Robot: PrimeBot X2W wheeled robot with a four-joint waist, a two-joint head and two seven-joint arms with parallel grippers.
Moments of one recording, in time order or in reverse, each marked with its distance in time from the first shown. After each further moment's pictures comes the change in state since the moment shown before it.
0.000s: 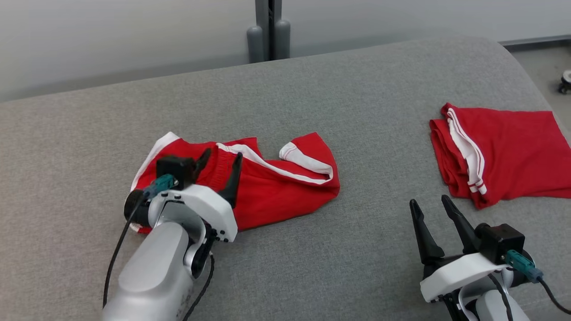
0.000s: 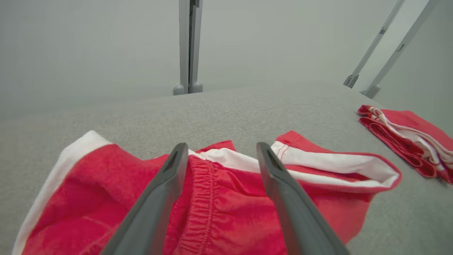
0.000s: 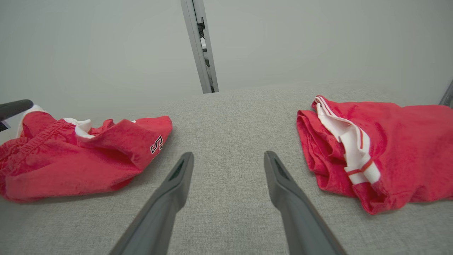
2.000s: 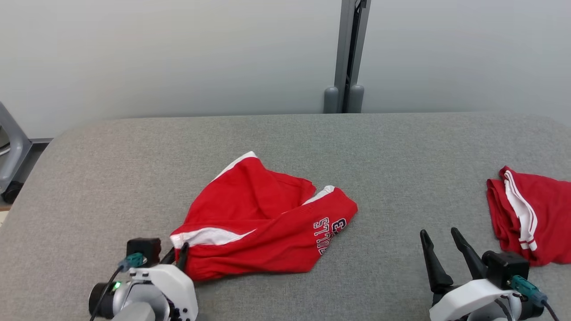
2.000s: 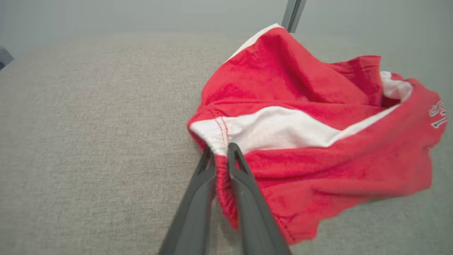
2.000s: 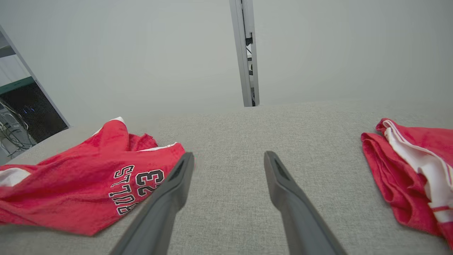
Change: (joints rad) left arm 0.090 0.125 -0.302 0.266 -0.320 0.047 -0.047; right arm 0.068 0.001 -0.033 0.058 0.012 0.000 0.000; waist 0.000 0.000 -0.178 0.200
